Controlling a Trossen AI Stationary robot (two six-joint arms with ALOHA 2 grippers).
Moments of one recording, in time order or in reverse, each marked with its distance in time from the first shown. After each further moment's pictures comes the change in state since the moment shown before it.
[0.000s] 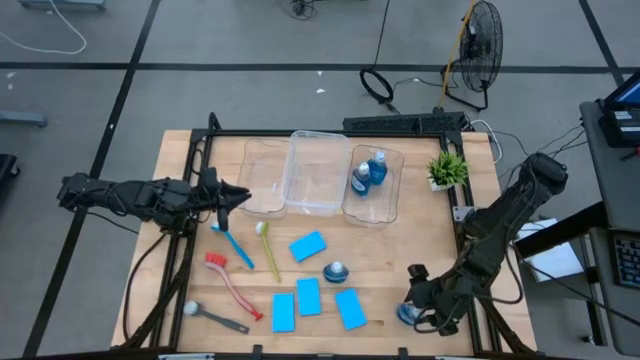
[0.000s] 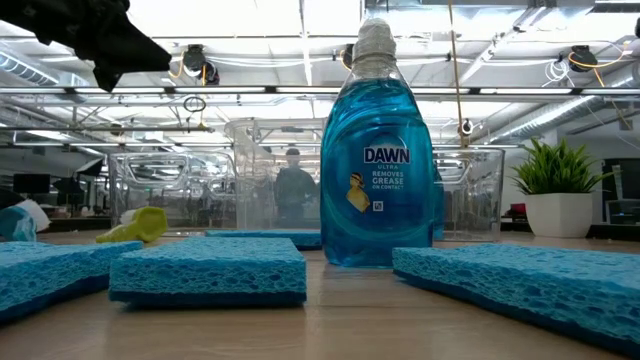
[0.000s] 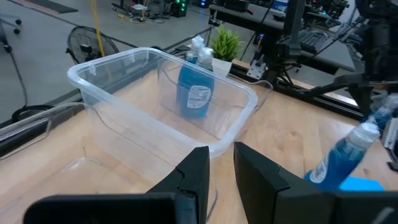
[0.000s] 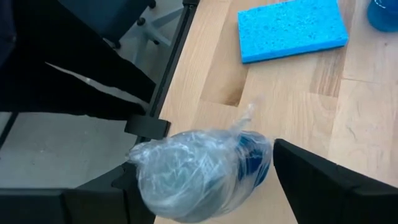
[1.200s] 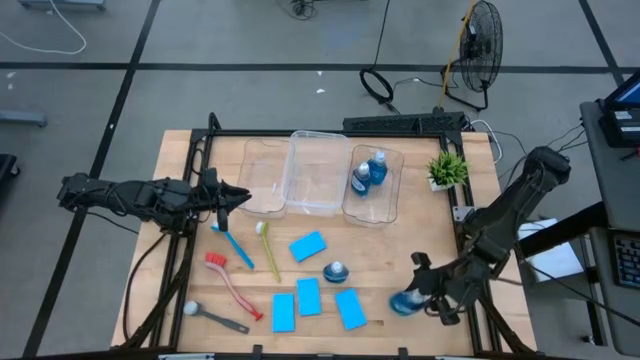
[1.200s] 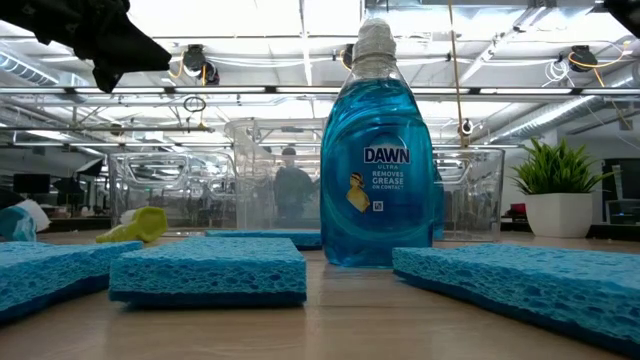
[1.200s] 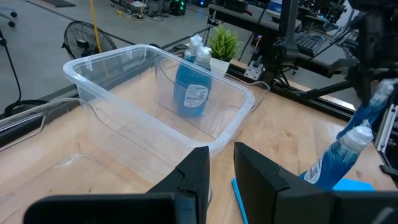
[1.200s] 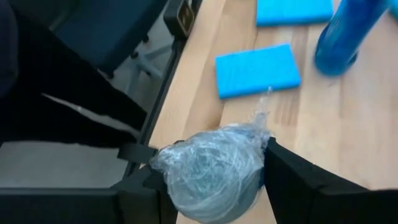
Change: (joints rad) left arm 0.000 0.000 0.000 0.001 0.005 -0.032; right arm -0.022 -0.149 -0.002 -0.033 0.108 -0.049
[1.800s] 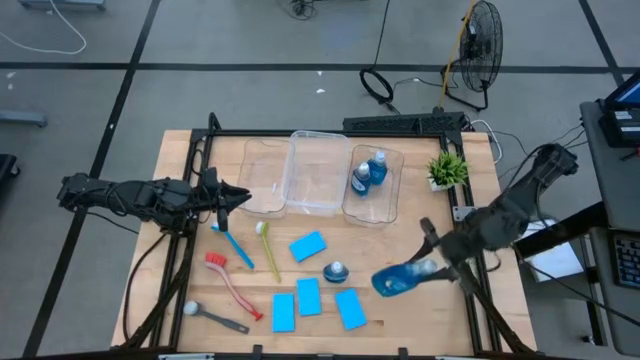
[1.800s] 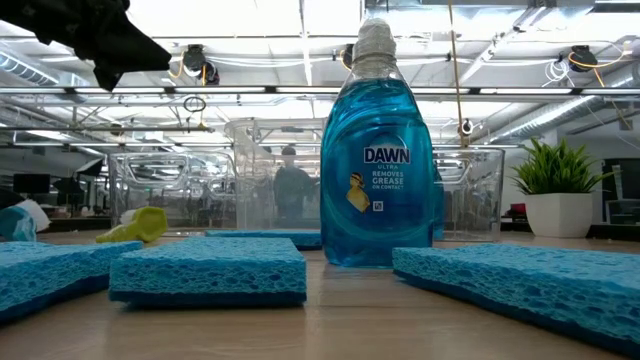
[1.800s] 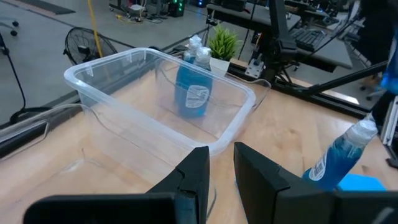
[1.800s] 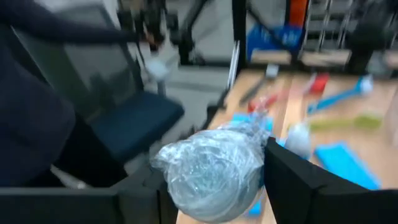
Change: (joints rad) left arm 0.000 0.000 0.000 0.000 -0.001 0.047; right arm -0.157 -0.341 0.002 0.194 -0.003 -0.368
